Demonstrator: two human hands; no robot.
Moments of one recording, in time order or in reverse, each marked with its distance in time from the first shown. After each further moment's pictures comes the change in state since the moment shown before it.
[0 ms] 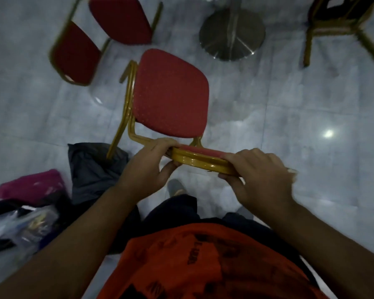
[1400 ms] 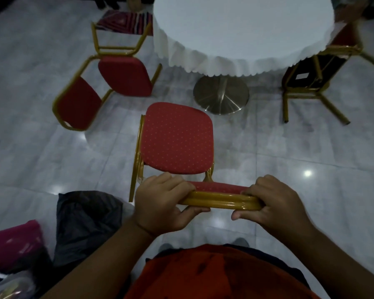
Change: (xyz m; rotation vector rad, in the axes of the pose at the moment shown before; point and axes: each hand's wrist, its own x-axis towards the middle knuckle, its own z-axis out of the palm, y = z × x) left_hand 0.068 -0.022 -0.063 0.250 0.431 0.404; right_hand 0.104 0.003 -0.026 0.181 0.050 0.025
